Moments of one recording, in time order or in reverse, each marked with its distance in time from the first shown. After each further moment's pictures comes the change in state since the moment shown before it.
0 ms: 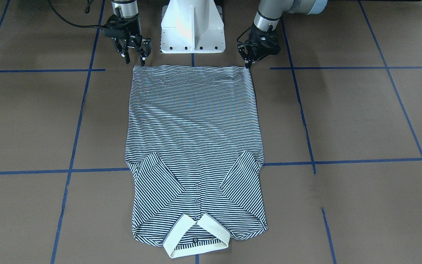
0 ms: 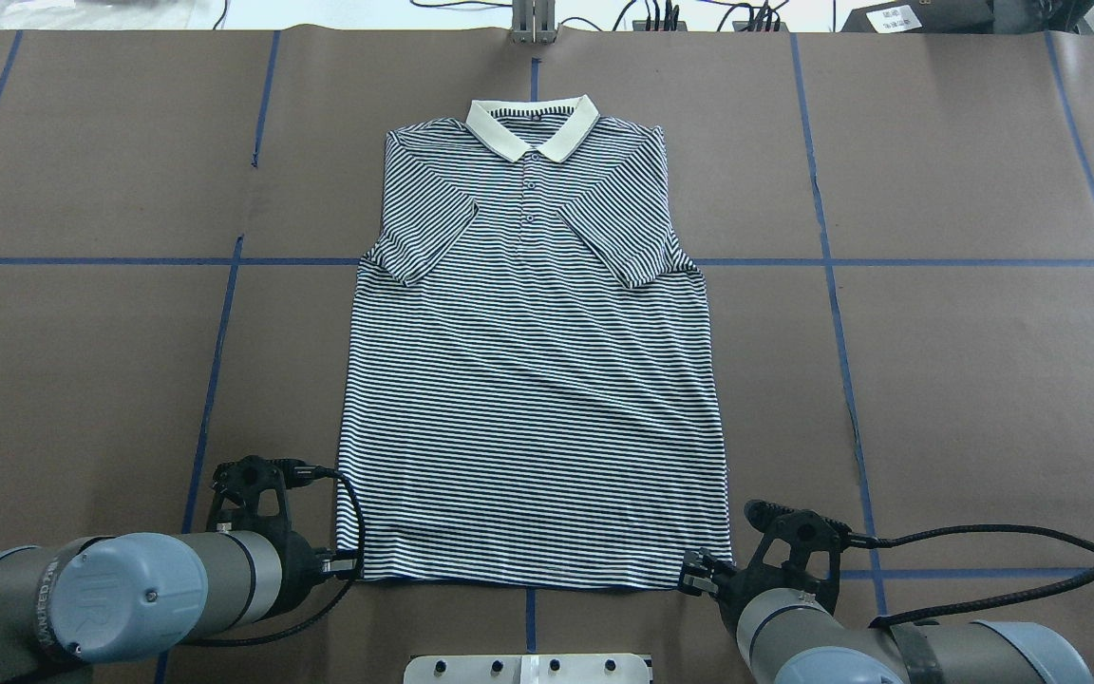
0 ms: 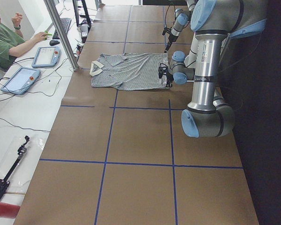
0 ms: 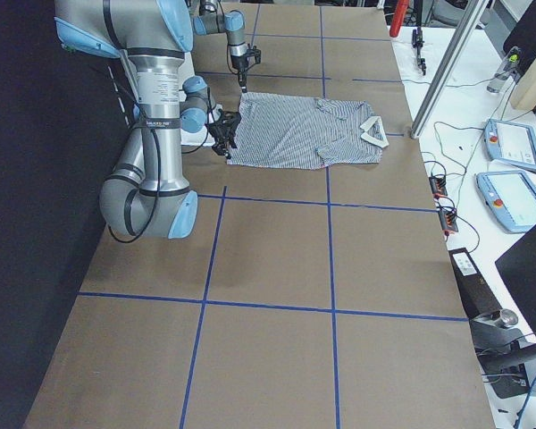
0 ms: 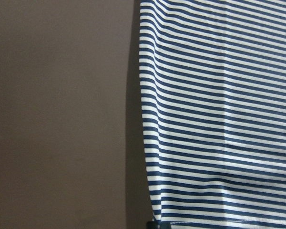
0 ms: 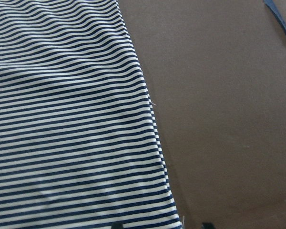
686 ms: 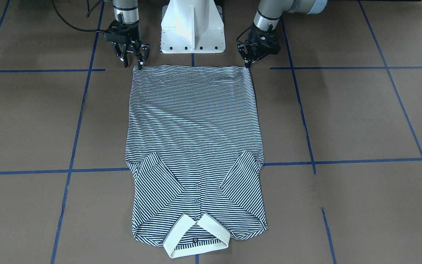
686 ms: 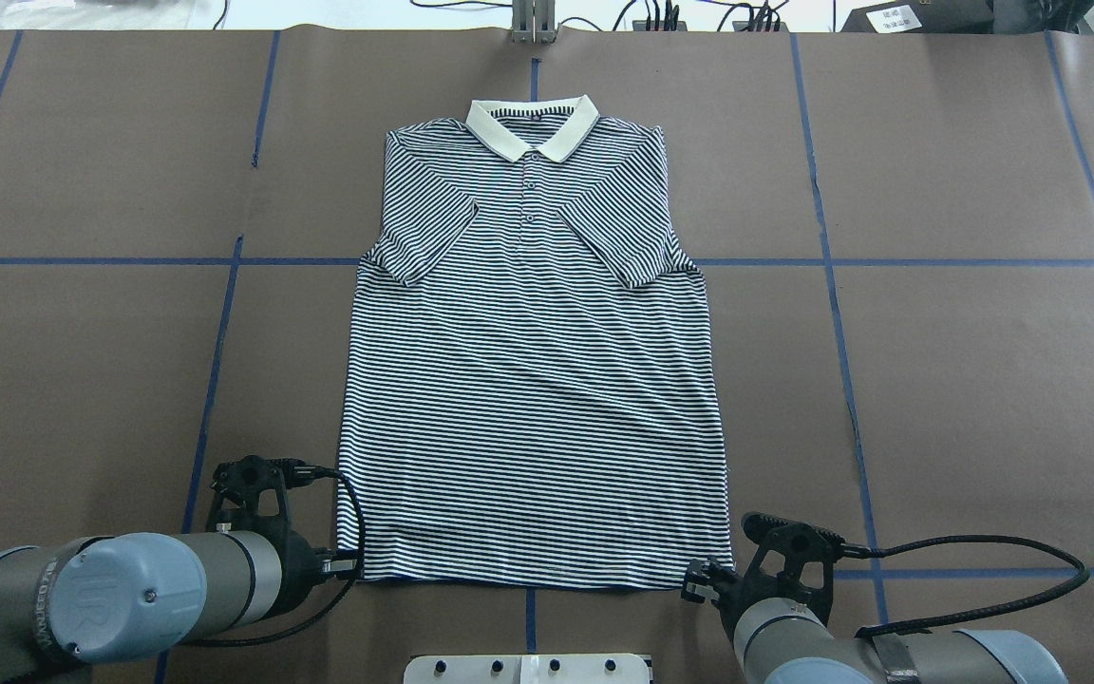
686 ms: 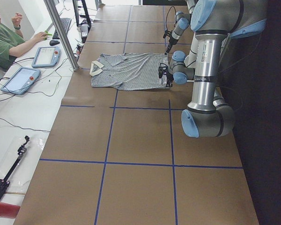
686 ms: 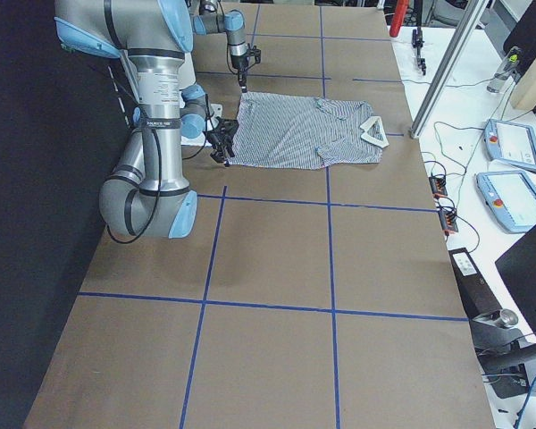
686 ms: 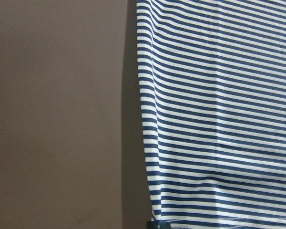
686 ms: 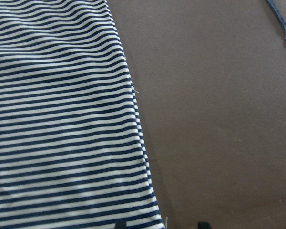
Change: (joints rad) left arm 0.000 0.000 -0.002 0.000 0.000 0.000; right arm -0.016 0.002 -0.048 -0.001 -0.015 0.006
